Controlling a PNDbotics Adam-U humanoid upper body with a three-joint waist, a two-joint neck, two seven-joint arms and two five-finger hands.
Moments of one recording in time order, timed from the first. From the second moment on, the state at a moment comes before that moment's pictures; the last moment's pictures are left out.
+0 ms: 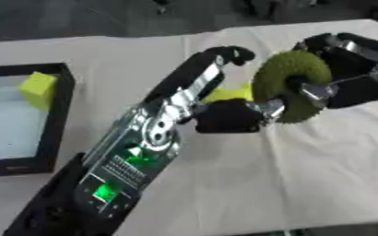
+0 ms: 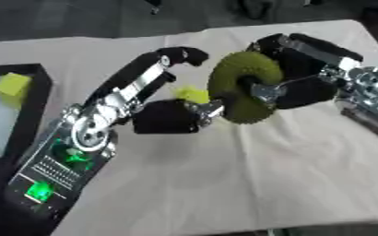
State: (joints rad) left arm -0.92 -0.02 -0.65 -1.69 -0.38 0.67 -0.19; right arm -0.28 -1.14 0.23 -1.98 -0.60 -0.12 0.16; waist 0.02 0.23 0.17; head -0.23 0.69
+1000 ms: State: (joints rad) left arm -0.92 -0.09 -0.66 -1.51 -0.37 0.63 -0.21; right arm -0.31 -1.14 0.24 -1.98 -0.67 -0.12 0.24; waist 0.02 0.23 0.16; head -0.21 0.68
